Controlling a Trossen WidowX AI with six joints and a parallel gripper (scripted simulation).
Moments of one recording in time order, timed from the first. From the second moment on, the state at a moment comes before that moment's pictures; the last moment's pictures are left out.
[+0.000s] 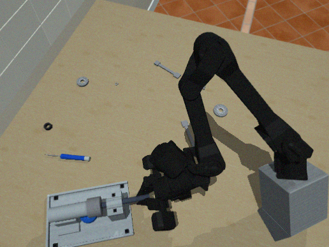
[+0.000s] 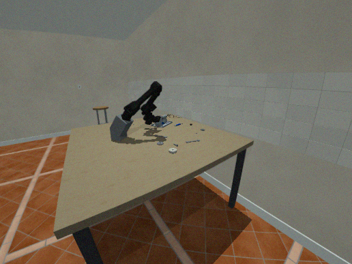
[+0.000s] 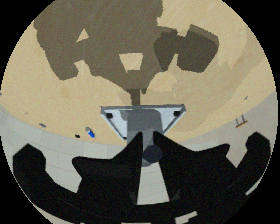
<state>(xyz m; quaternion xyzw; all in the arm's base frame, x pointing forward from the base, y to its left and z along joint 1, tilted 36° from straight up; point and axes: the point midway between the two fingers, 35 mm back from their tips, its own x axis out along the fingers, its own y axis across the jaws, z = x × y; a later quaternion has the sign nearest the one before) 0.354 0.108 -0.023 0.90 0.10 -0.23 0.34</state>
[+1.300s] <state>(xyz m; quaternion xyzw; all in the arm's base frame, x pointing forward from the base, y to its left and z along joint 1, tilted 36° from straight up) 0.364 0.114 -0.022 0.90 0.10 -0.23 0.34</state>
